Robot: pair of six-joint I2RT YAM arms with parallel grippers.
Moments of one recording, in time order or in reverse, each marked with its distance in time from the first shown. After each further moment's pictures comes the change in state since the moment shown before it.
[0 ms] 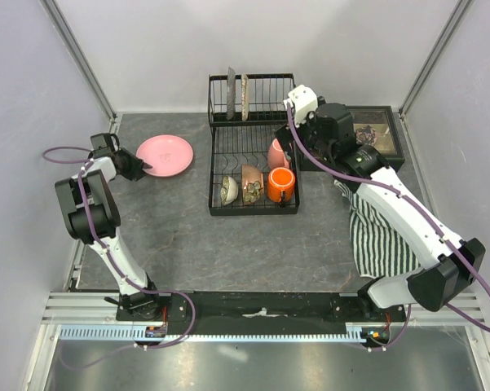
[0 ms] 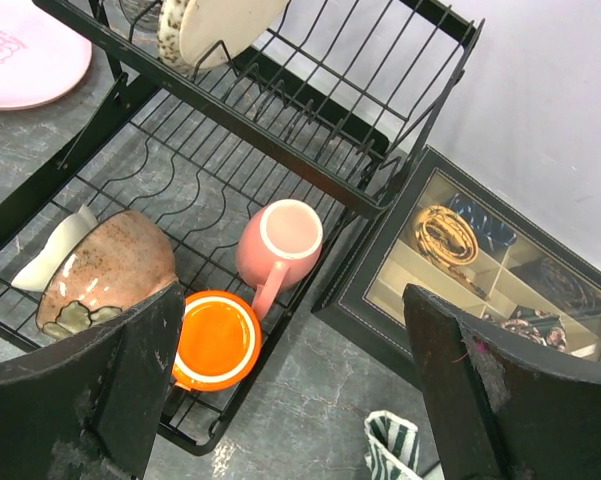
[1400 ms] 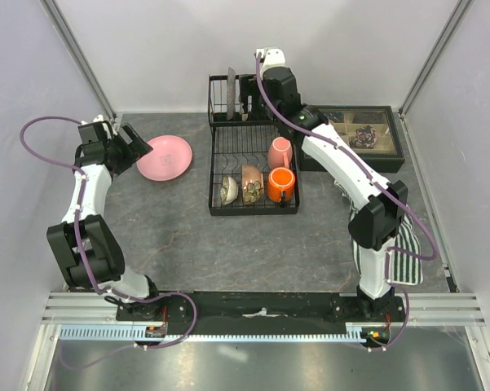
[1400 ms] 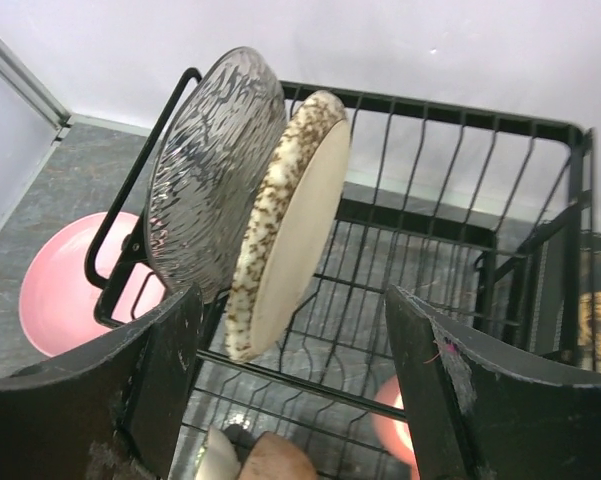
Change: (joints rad) left arm -0.052 -0.422 -0.076 -0.113 -0.063 0.294; right arm 0.063 0.567 0.626 0.034 0.154 0.412
